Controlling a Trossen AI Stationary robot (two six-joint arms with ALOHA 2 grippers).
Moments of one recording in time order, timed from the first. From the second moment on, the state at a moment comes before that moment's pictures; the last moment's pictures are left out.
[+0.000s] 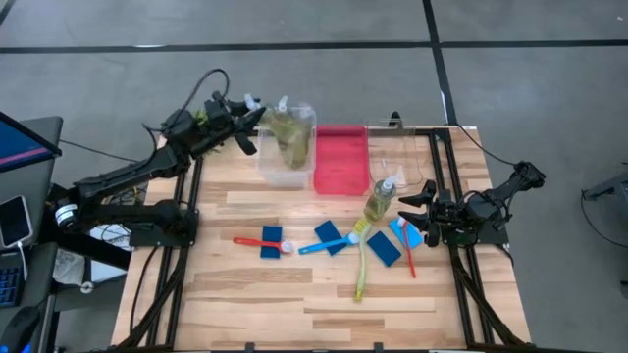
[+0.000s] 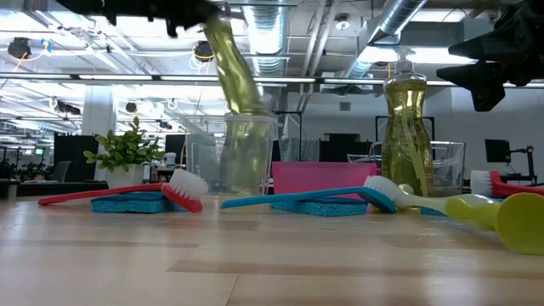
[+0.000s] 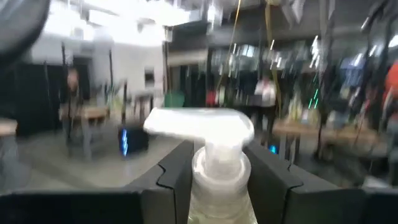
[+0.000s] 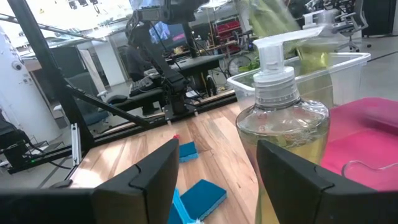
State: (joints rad) left arm 0.57 1.02 0.76 0.43 0.04 0.05; right arm 0.55 0.01 0.05 0.00 0.76 0.23
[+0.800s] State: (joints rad) left arm 0.56 1.04 0.75 0.43 0.04 0.04; right arm 0.55 0.01 0.05 0.00 0.77 0.23
